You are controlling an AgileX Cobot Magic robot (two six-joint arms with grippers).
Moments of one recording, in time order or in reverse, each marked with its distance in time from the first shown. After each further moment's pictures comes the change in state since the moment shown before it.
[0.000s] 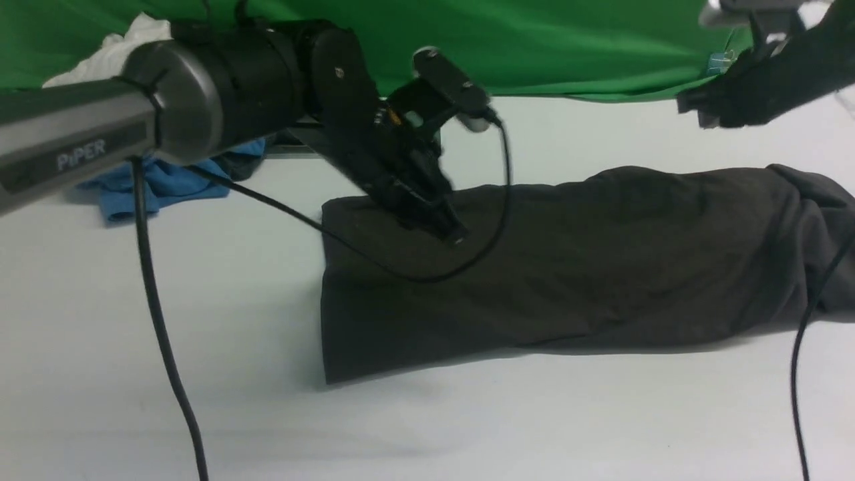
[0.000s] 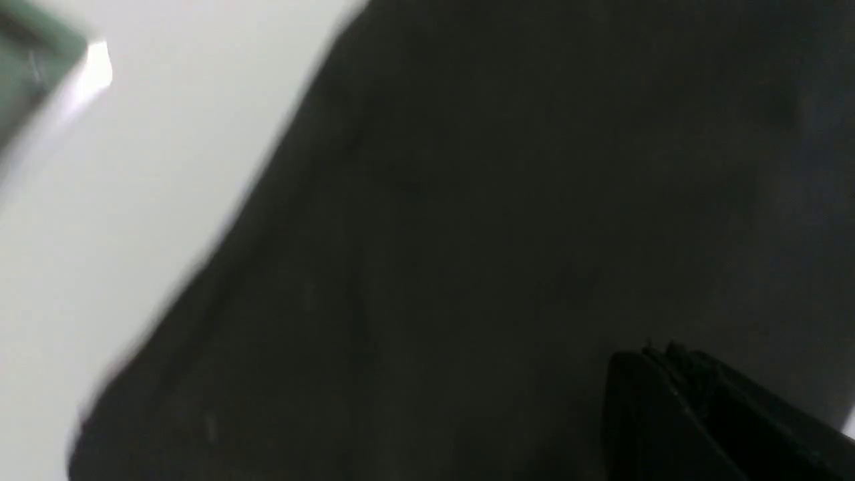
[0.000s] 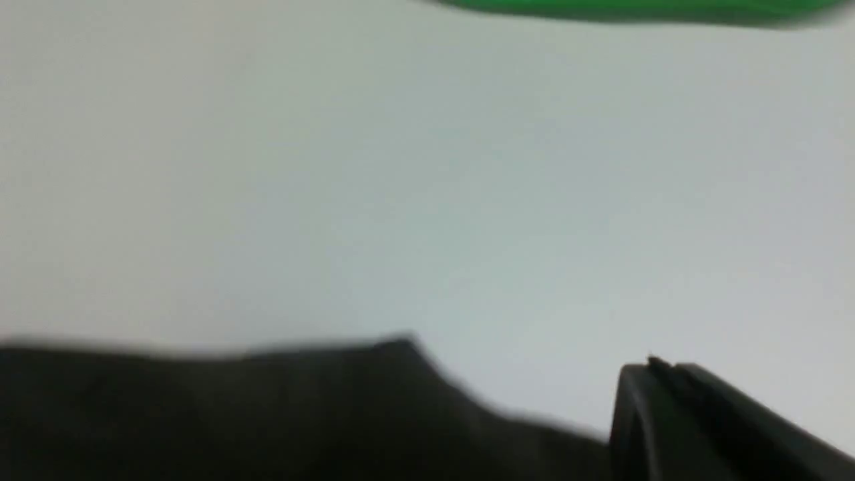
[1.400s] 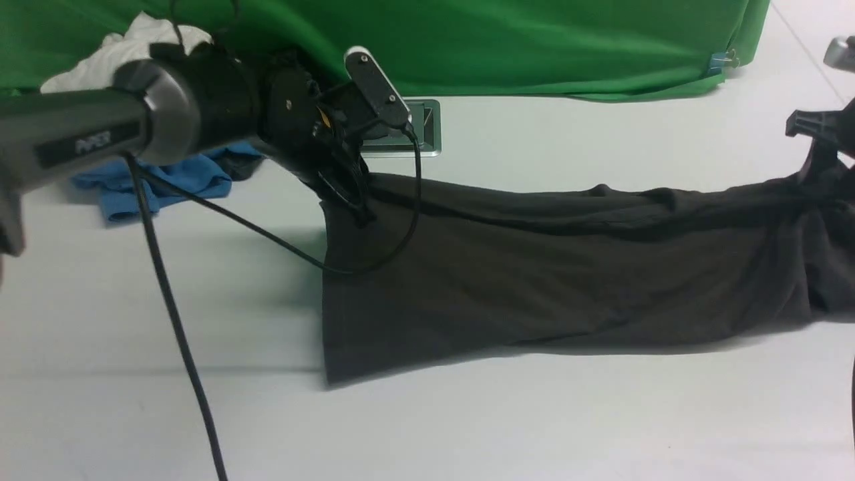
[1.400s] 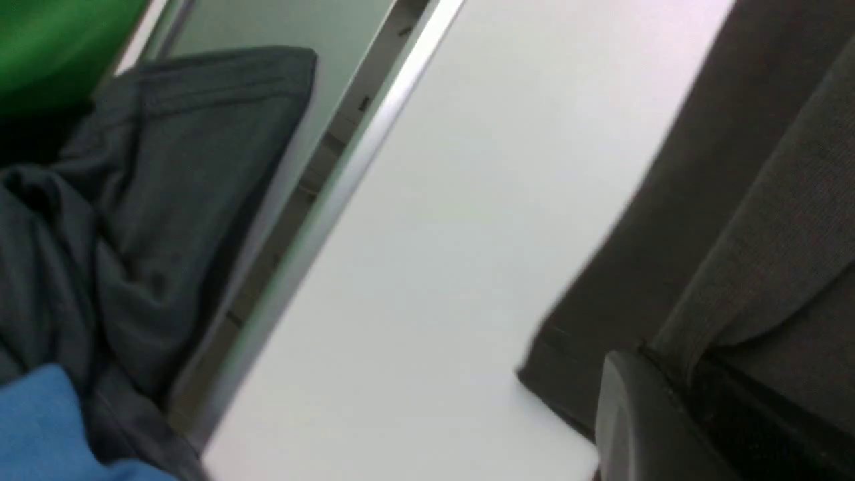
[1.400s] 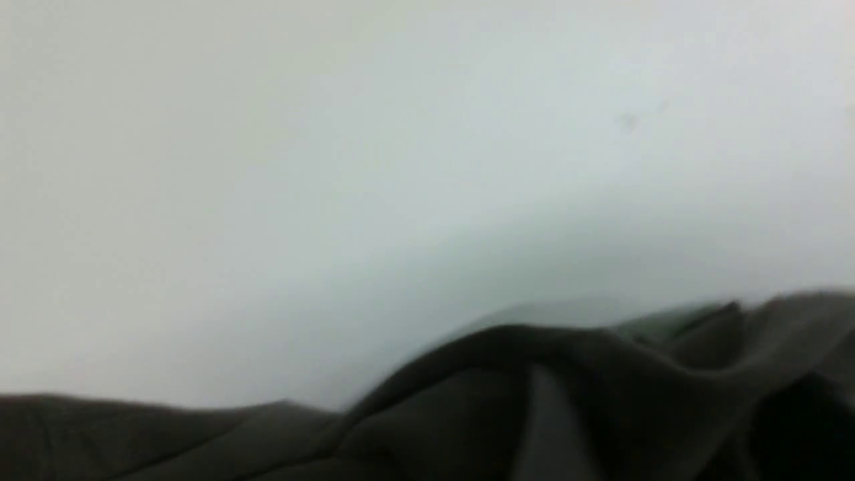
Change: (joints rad) right arm -0.215 0.139 -0.134 -0.164 0.299 0.400; left arm 0.120 0.124 0.006 0.311 -0.318 0.082
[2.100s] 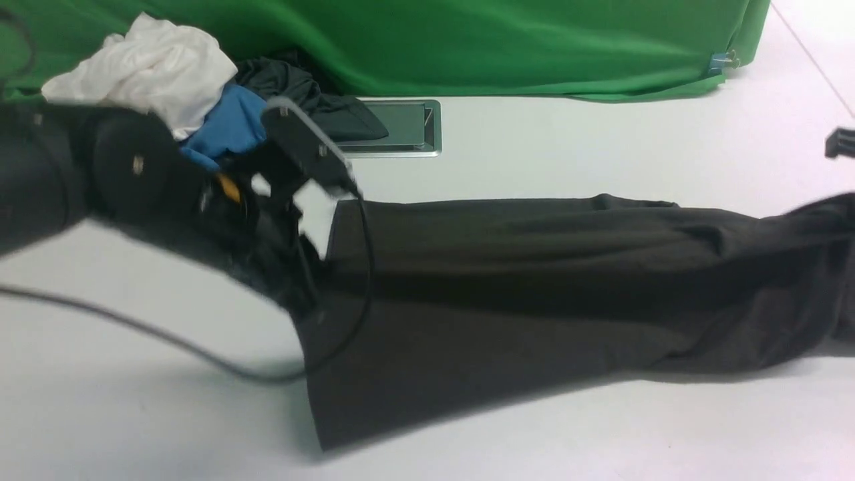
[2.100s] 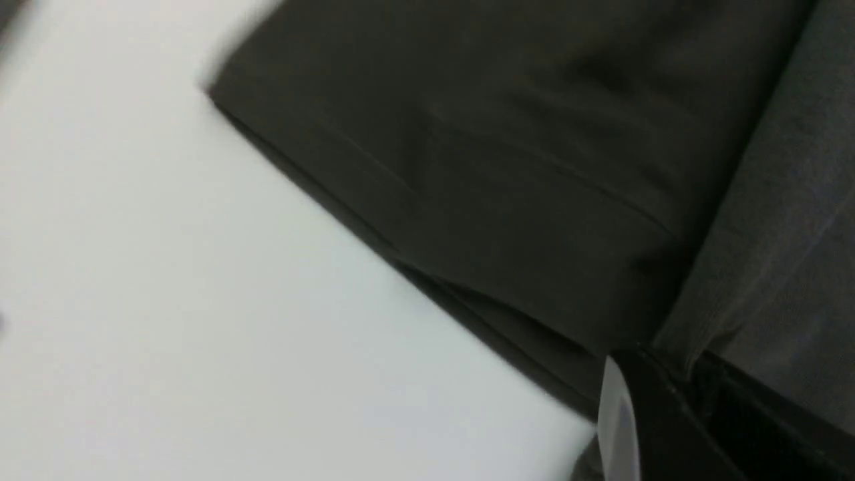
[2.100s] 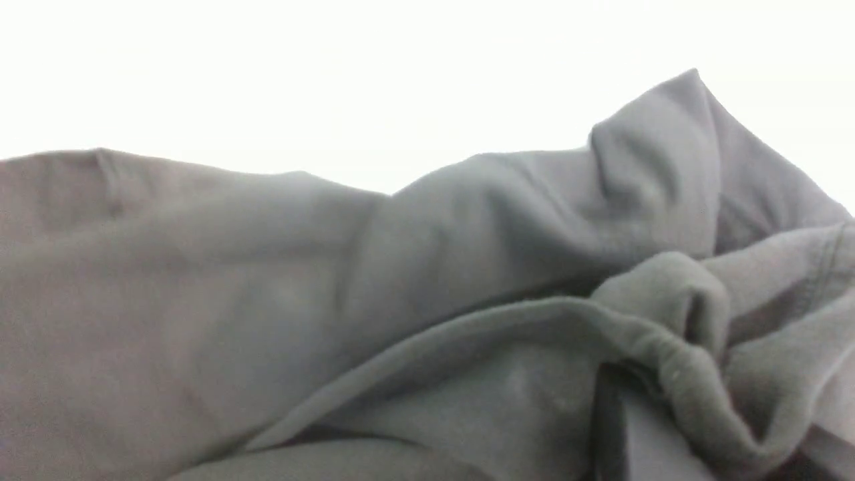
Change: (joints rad) right arm -0.002 -0.282 0.305 0.007 0.035 0.032; left arm -0.013 -0.491 0.427 -0.225 0.160 -0.016
